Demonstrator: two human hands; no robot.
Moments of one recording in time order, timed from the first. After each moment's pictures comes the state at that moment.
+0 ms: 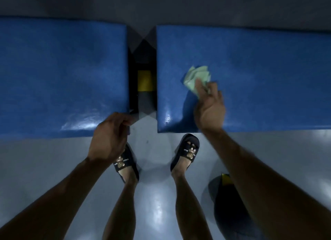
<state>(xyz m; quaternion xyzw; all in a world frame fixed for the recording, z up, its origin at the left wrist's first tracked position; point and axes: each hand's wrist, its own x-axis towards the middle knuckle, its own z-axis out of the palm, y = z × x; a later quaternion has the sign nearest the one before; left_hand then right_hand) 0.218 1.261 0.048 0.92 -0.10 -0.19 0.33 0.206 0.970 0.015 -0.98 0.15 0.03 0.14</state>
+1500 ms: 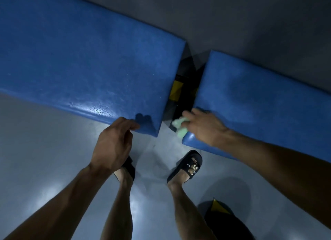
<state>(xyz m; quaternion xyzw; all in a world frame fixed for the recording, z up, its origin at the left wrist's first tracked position) 0.194 1.333 0.071 0.93 0.01 -0.16 0.33 0.268 1.049 0.041 -0.88 -0.38 0.29 -0.05</state>
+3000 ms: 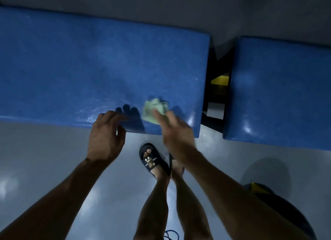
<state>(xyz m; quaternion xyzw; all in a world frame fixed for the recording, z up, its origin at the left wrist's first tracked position) 0.262 1.484 0.062 0.96 -0.07 -0.15 0.23 0.224 1.268 0.020 -0.97 -0.07 0.07 0.21</state>
